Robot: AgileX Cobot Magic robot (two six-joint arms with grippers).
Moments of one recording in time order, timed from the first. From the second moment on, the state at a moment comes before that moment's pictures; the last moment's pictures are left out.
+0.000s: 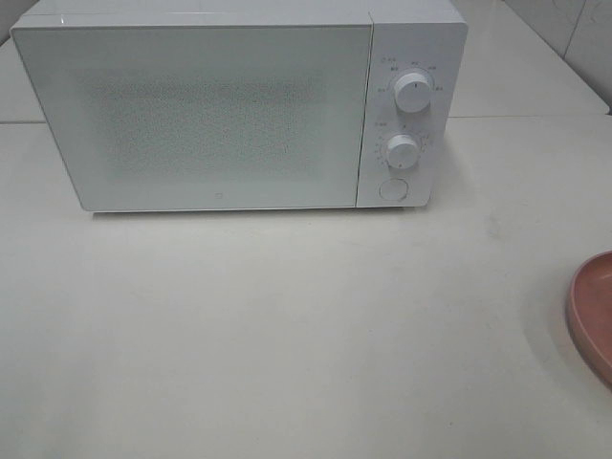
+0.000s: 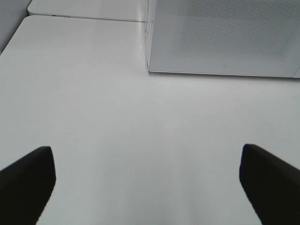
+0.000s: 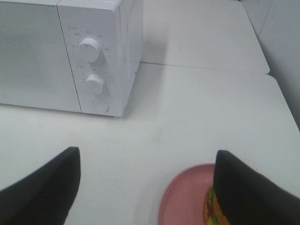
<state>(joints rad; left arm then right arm) 0.06 -0.01 -0.52 -0.15 1.09 0.06 0.06 0.32 -0.53 0.06 0.62 0.01</state>
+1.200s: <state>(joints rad) 0.06 -0.01 -0.52 -0.15 1.09 0.06 0.06 0.92 -0.34 0.05 -0.25 0.02</state>
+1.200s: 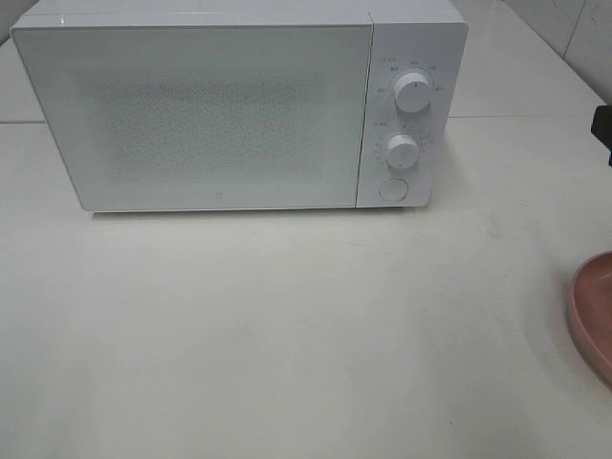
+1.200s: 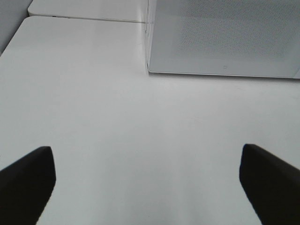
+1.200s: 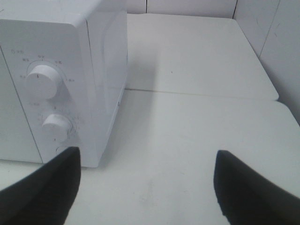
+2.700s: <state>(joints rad) 0.06 -0.01 -0.52 -0.15 1.09 0.06 0.75 1.68 -0.28 0.87 -1.20 -0.27</state>
